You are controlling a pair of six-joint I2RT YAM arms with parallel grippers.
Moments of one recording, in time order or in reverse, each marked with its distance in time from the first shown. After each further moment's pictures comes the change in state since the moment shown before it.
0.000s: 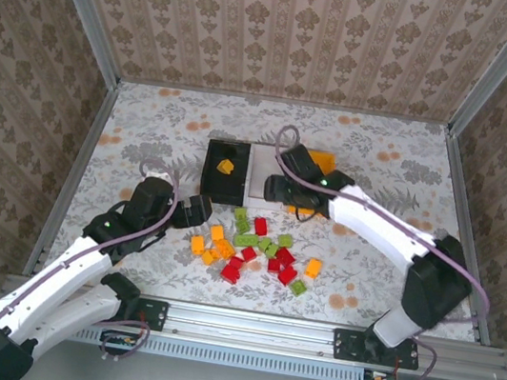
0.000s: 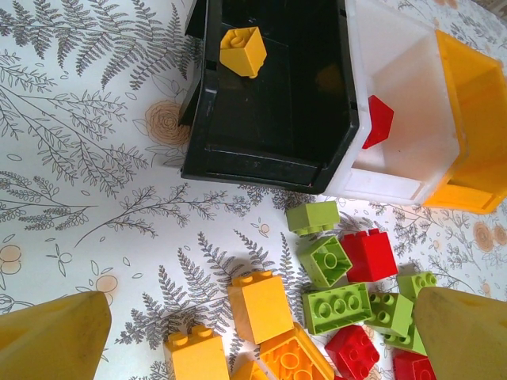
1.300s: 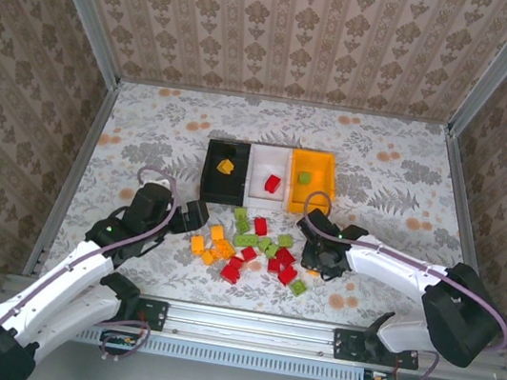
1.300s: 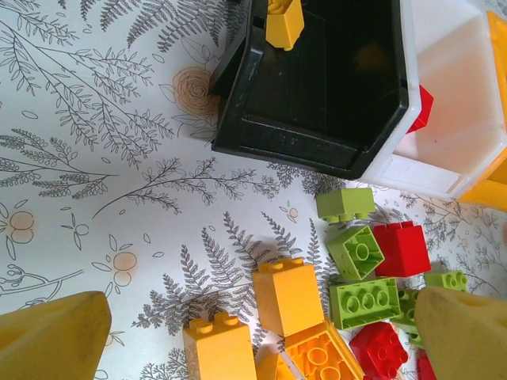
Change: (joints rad) left arm 0.037 -0.020 -0.086 0.026 0.023 -0.032; right arm 0.014 -0.195 -0.522 -0.029 -0.036 0.287
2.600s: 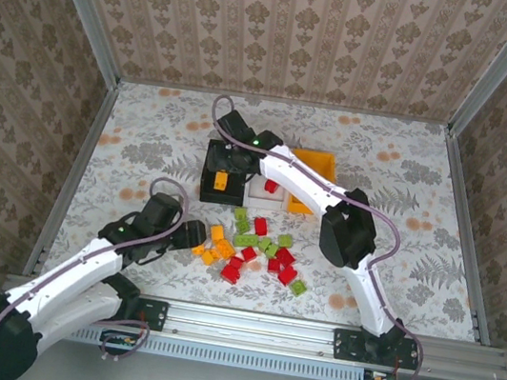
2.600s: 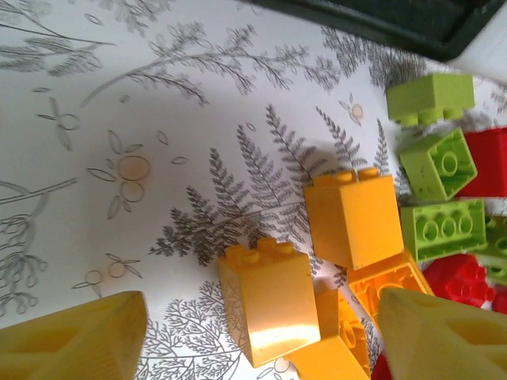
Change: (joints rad) left arm -0.033 0.106 -0.093 -0.007 0.084 0.011; right arm 0.058 0.900 1.382 -0.105 -0.045 -0.320
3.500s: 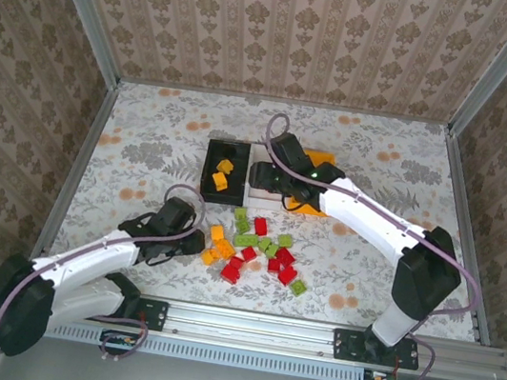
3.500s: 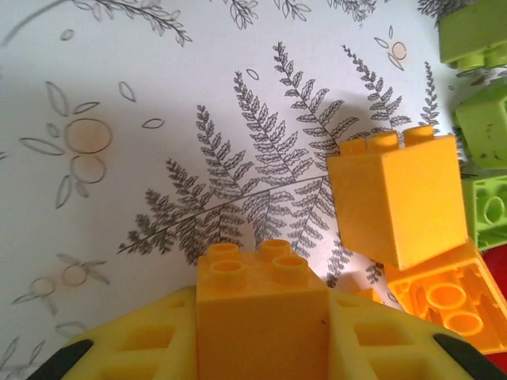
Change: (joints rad) left arm -0.050 0.122 -0.023 0.066 -0.010 -0.002; right arm -0.059 -0.630 -0.739 0.234 0.050 0.056
